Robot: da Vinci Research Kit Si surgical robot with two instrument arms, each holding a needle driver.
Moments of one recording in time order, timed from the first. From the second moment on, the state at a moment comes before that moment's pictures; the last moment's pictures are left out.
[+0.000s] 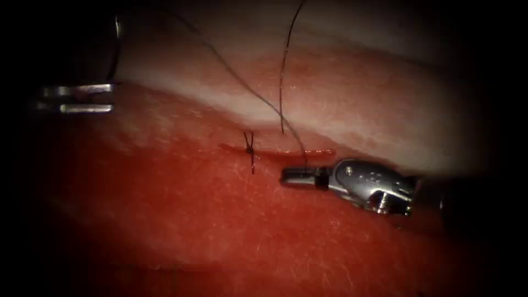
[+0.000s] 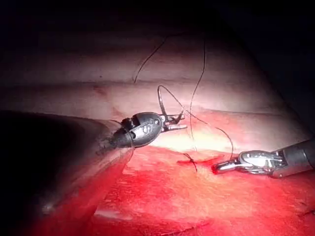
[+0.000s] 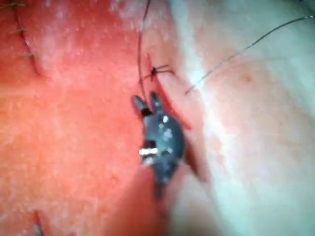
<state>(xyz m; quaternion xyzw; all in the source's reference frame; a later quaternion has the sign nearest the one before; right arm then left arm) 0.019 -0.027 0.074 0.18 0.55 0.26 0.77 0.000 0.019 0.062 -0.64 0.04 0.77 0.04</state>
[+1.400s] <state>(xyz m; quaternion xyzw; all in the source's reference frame) 0.017 -0.029 0.068 0.15 0.58 0.22 0.77 0.004 0.022 0.065 -0.63 0.02 0.77 0.06</state>
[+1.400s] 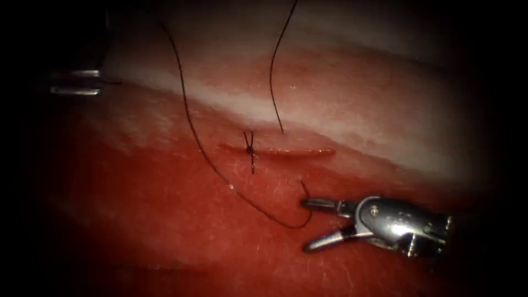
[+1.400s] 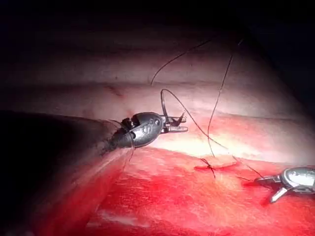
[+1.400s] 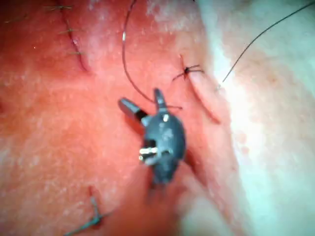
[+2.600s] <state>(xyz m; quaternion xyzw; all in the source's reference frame) 0.018 -0.031 0.066 0.17 0.58 0.25 0.76 0.006 0.023 0.068 -0.62 0.01 0.78 0.06</state>
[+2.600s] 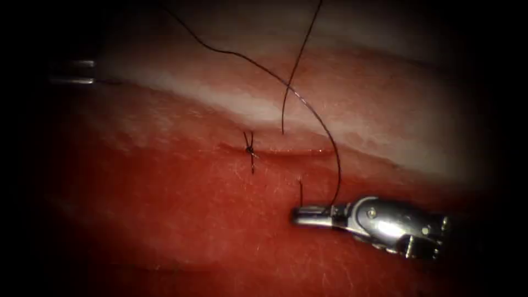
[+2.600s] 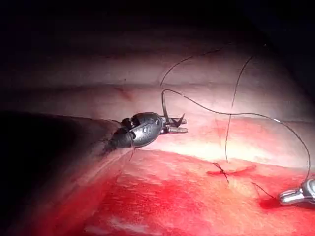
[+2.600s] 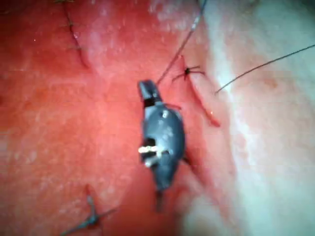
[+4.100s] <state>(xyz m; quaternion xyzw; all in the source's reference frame) 0.019 -0.027 0.071 0.06 0.59 0.19 0.78 0.014 0.026 0.068 -0.61 0.04 0.79 0.11</state>
